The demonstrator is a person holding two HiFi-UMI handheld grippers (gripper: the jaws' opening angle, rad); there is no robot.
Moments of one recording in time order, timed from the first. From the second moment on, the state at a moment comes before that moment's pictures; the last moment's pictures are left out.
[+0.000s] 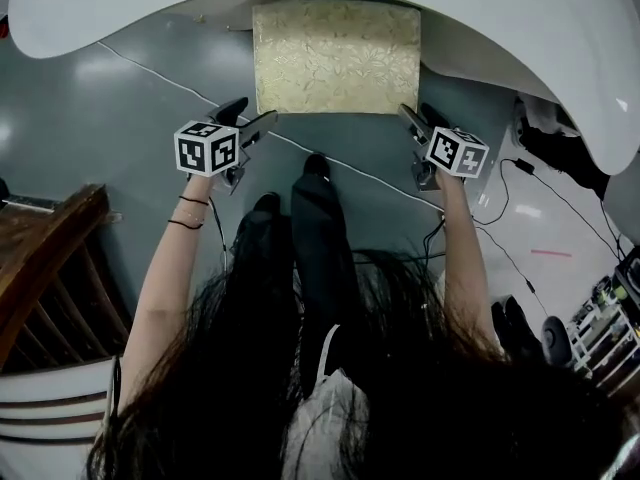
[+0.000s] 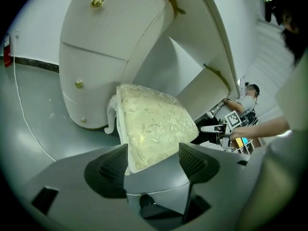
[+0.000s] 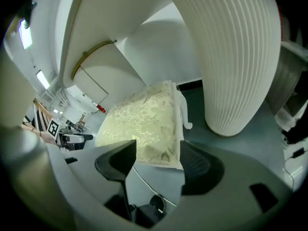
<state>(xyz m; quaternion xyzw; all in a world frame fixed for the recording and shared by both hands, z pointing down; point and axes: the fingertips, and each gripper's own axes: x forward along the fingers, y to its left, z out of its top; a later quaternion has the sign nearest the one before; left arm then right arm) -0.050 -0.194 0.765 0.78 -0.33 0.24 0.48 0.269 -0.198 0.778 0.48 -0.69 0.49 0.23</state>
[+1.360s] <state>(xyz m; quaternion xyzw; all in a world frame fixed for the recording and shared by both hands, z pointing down) -0.040 -0.210 0.828 0.70 -0.36 0.16 0.60 0.269 -0.195 0.820 0.45 -0.63 0.62 0.09</state>
